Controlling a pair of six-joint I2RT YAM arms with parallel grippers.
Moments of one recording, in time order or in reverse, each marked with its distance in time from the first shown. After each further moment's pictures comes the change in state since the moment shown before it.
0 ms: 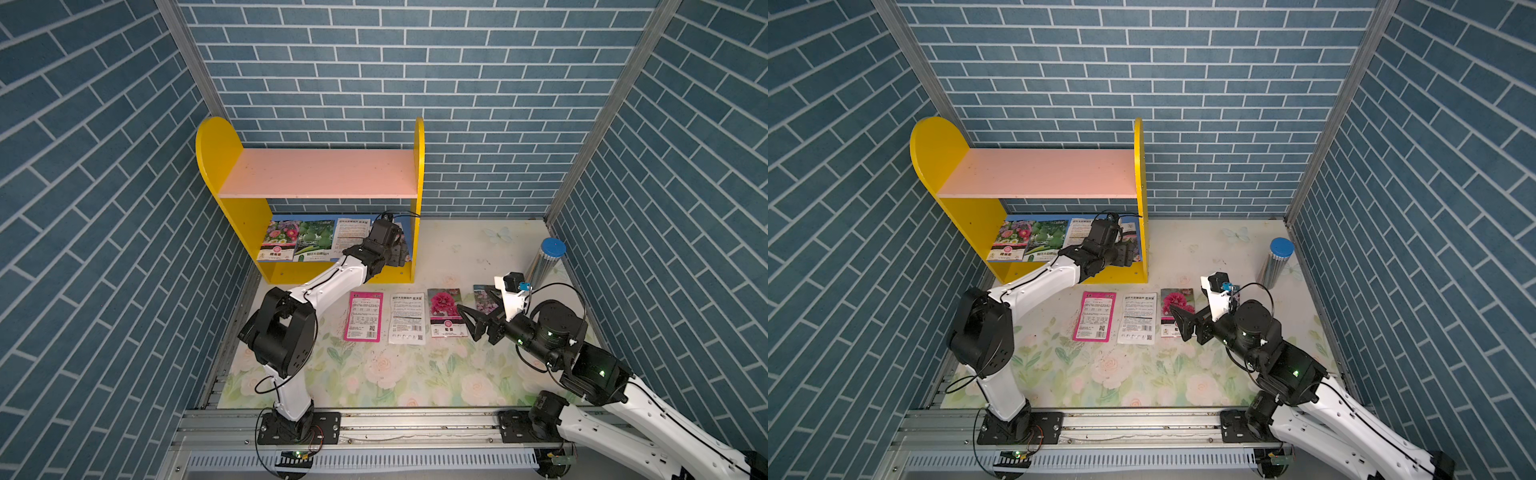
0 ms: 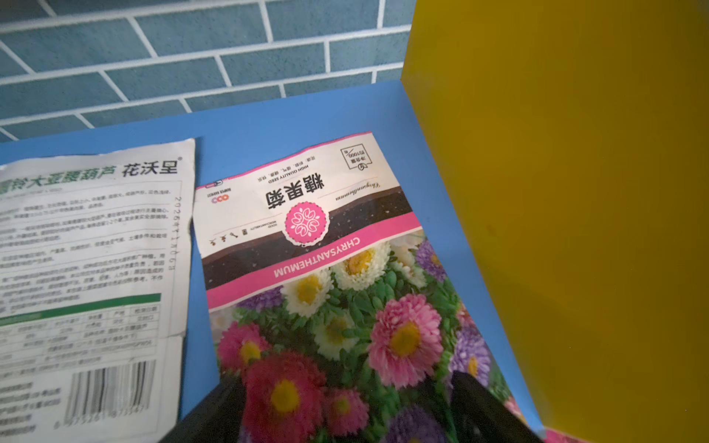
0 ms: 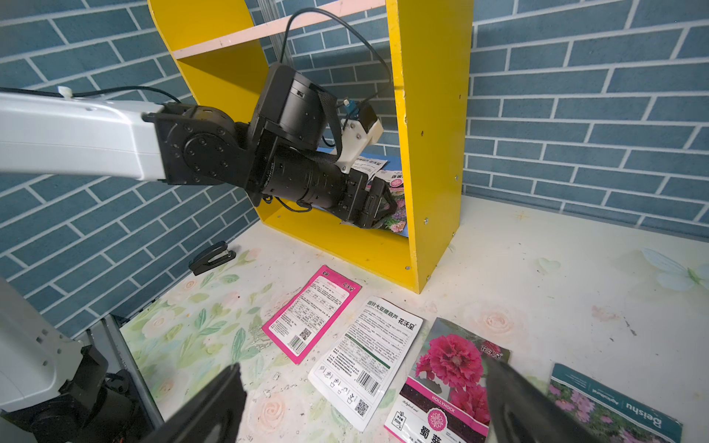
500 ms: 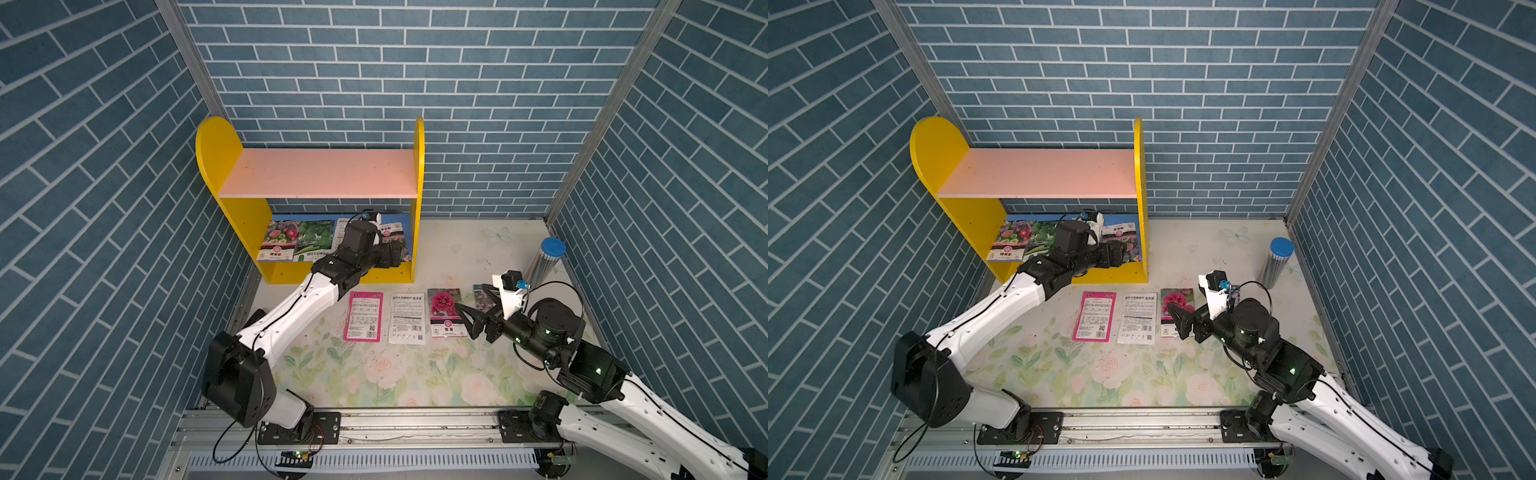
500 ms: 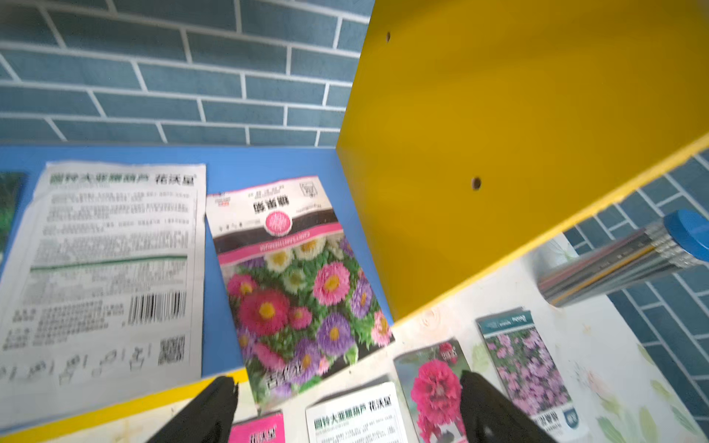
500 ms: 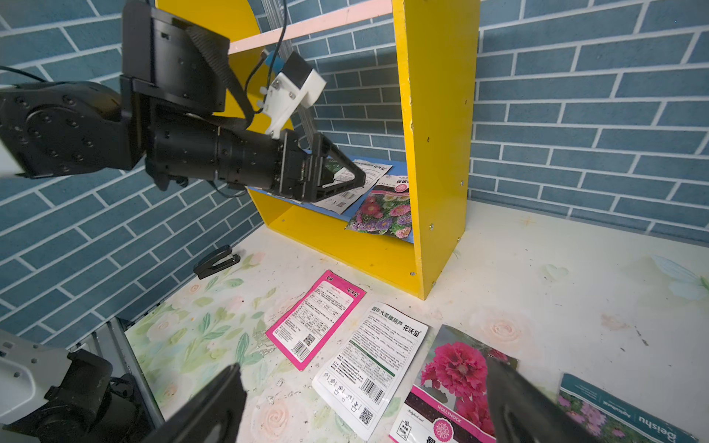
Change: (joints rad) left arm 0.050 -0.353 -0.221 0.019 0.246 -0.162; right arm 0.000 0.034 0.000 0.040 -0.017 0.000
